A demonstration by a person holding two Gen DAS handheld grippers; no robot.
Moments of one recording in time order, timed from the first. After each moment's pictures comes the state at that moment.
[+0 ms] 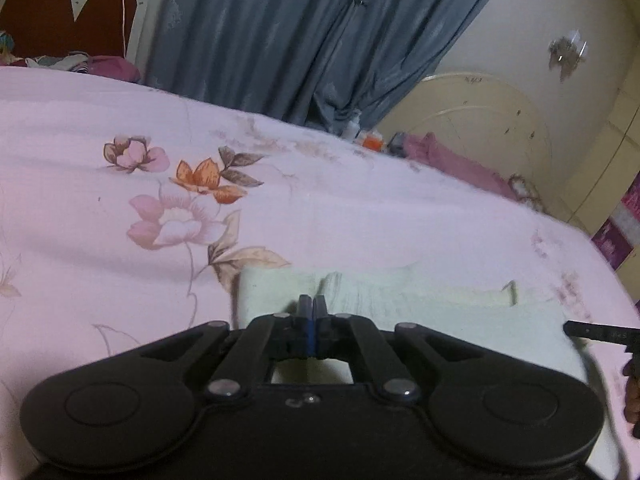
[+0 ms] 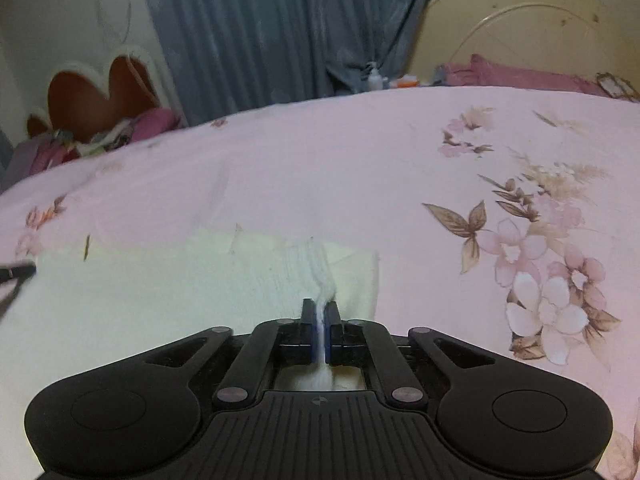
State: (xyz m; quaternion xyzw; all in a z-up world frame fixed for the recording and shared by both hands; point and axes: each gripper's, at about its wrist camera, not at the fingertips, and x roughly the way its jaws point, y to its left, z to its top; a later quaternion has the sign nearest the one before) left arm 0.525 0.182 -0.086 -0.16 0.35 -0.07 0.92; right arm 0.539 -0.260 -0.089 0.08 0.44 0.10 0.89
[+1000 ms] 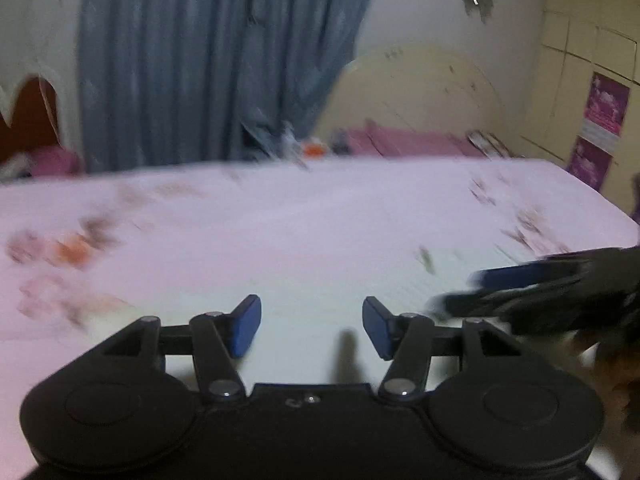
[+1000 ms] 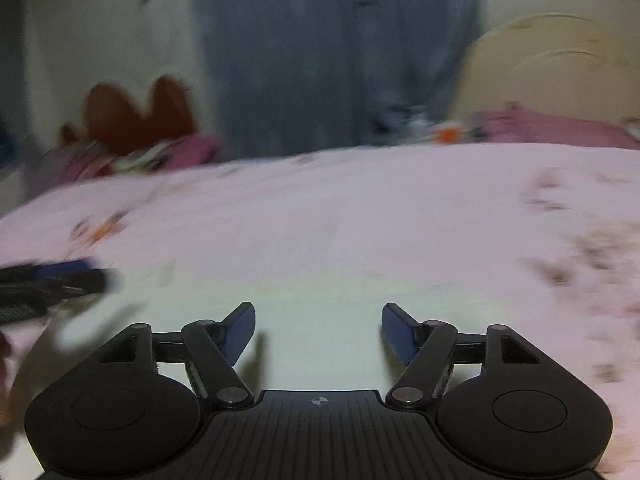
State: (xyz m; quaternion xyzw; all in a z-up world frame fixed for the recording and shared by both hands) left arm 0.524 0.057 -0.084 -0.01 0.32 -0.13 0.94; right arm 0.523 -0.152 -0.082 0.04 0.40 0.21 0.89
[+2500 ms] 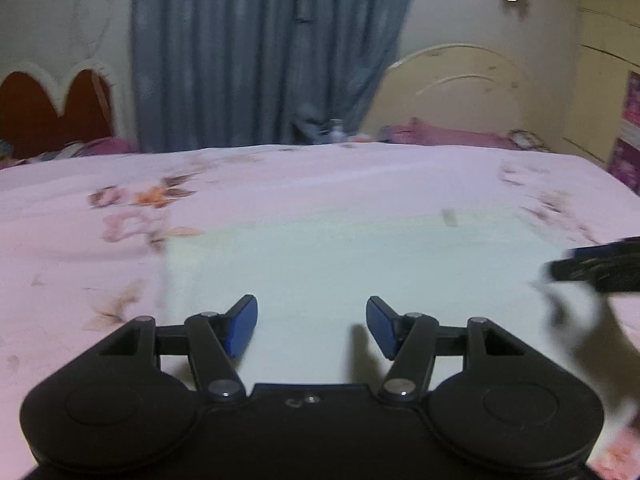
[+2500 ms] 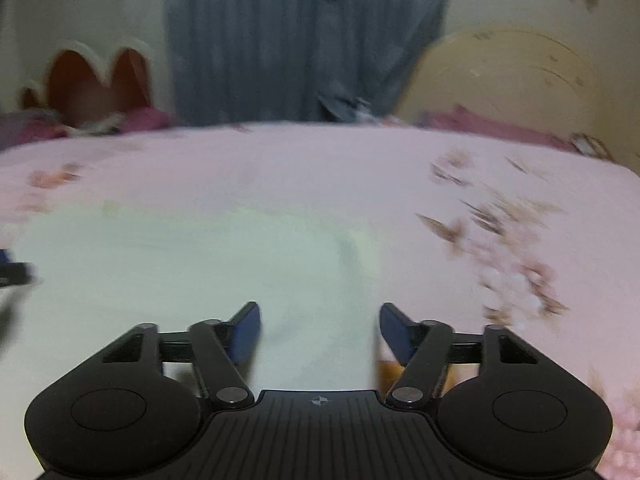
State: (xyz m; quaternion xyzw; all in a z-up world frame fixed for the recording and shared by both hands) left arm 0.443 0.066 -0.078 0.01 0.32 -0.06 0.95; right arm 0.461 -0.198 -0.071 -0.01 0.39 0.13 0.91
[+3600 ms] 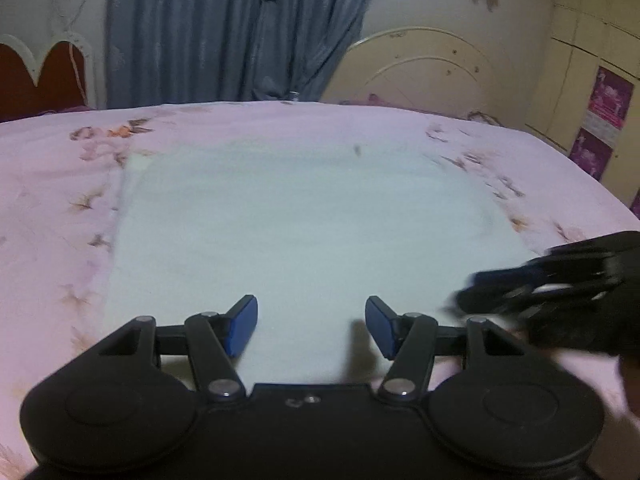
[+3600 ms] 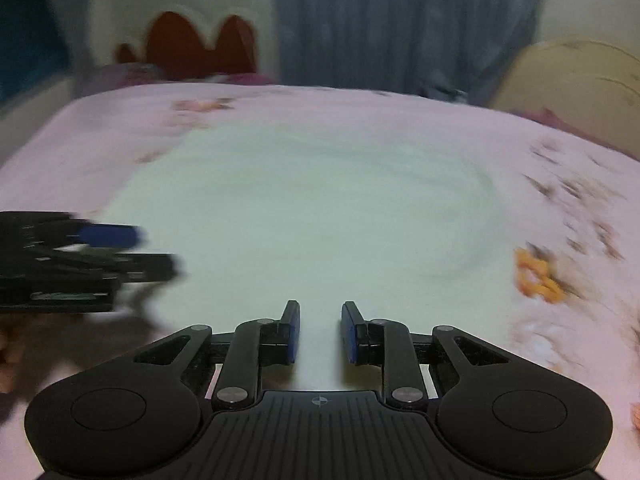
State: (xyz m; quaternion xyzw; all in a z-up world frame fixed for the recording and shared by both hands) left arm 0.345 0.034 -0.089 -0.02 0.35 -0.10 0.93; right arm 0.340 -0.153 -0.049 -0.04 0.42 0.25 0.87
